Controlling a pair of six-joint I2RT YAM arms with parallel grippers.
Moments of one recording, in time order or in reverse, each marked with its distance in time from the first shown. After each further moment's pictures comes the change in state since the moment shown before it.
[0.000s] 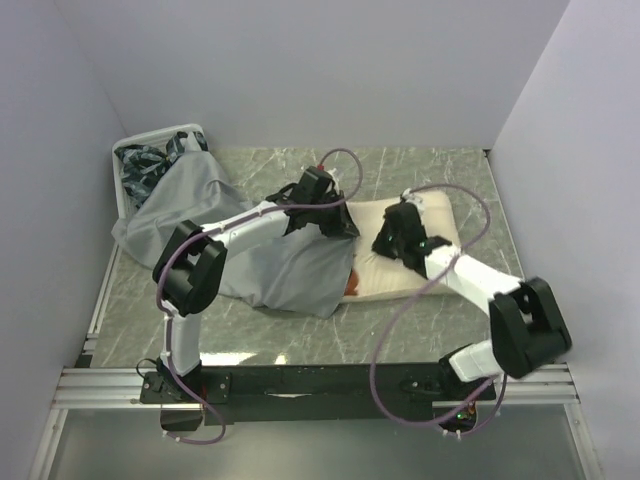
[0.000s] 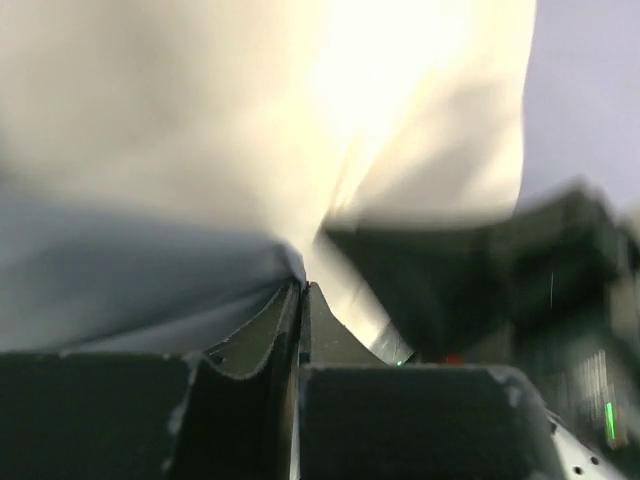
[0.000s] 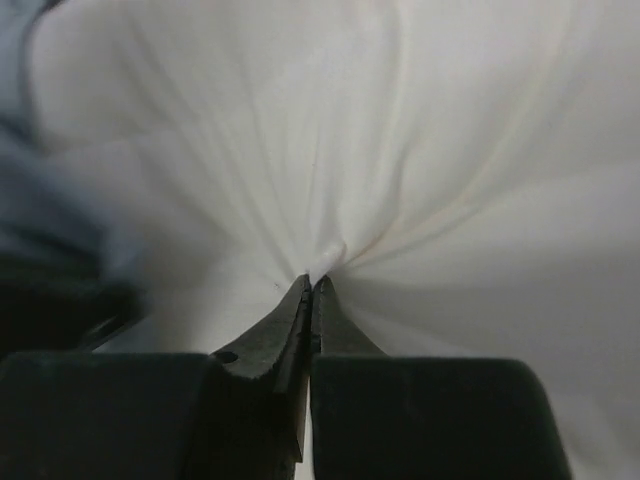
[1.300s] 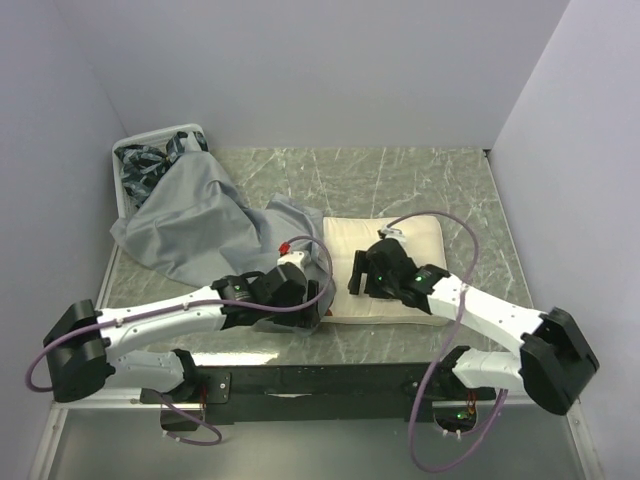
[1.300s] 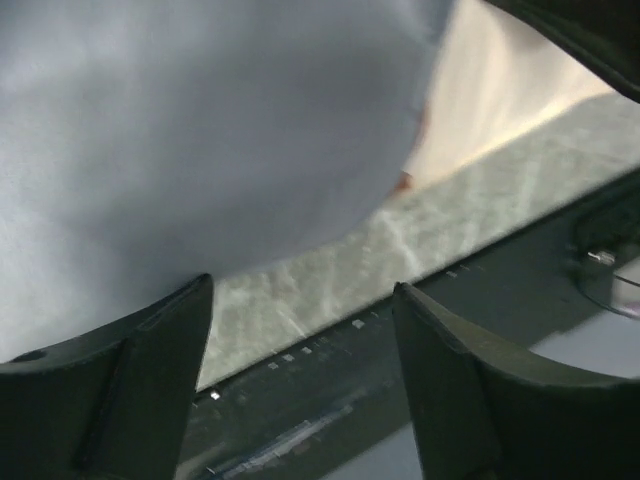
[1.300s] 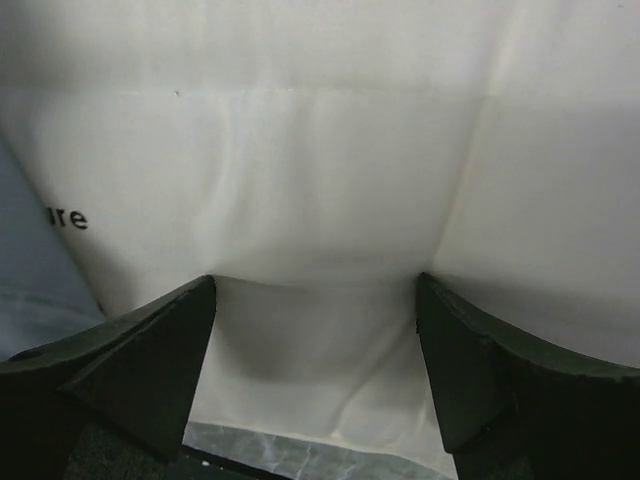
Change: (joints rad) left arm -0.393 -0.779 -0.710 -0.282 -0.486 -0.016; right arm 0.308 -0.293 -0.176 -0.229 0.000 0.075
